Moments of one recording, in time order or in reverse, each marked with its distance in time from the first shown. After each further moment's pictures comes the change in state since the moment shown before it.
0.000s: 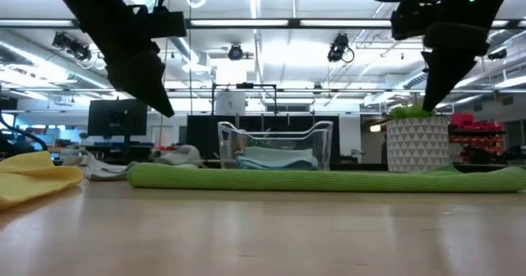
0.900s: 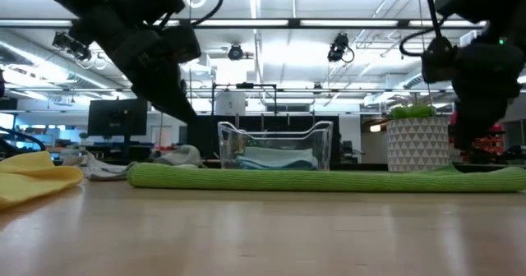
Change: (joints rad) left arm 0.319 -0.131 -0.281 0.666 0.728 0.393; right arm -0.144 -0.398 -0.440 0.384 -0.279 -0.056
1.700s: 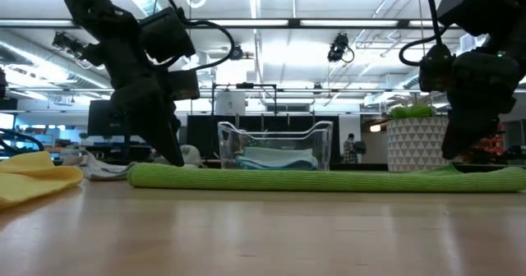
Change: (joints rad) left arm 0.124 0.128 0.000 -0.099 0.104 0.071; right arm -0.010 0.002 -0.110 0.233 -0.003 -0.048
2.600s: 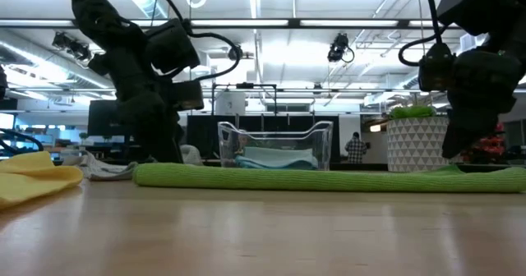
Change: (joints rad) left arm 0.005 0.083 0.002 0.052 0.020 0.036; right arm 0.000 0.000 0.000 0.009 -0.009 -0.017
